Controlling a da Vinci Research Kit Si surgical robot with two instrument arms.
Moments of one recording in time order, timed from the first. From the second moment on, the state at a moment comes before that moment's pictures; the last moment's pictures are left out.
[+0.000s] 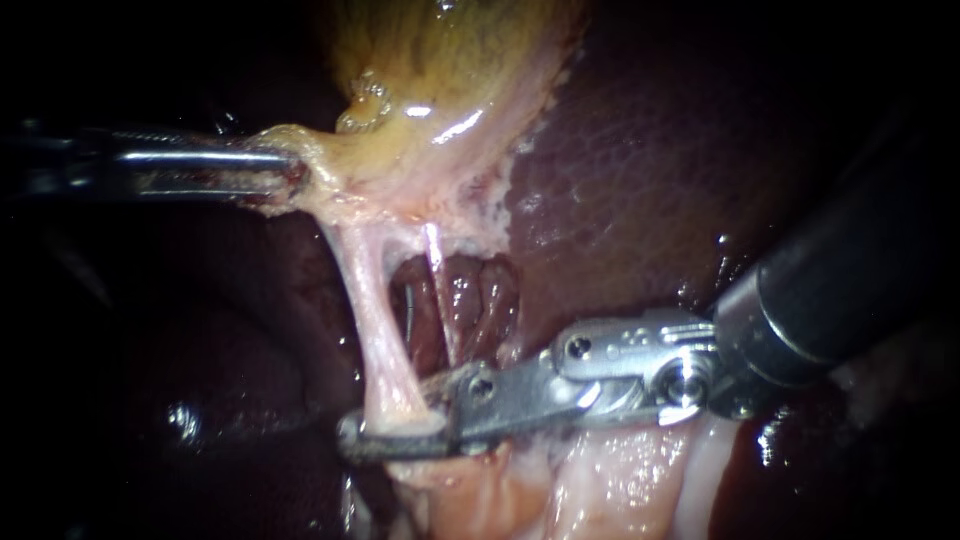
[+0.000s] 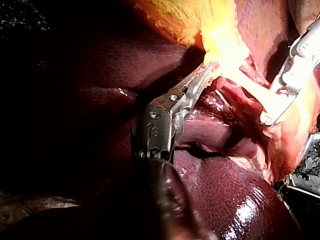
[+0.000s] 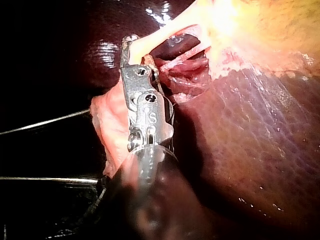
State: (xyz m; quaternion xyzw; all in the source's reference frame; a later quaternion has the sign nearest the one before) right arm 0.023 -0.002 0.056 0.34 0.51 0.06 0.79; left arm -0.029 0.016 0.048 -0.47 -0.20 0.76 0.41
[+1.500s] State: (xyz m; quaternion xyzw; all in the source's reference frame) right arm 0.007 0.005 0.054 0.19 0.57 0.08 0.80; left arm -0.031 0.016 0.049 -0.47 -0.20 0.76 0.41
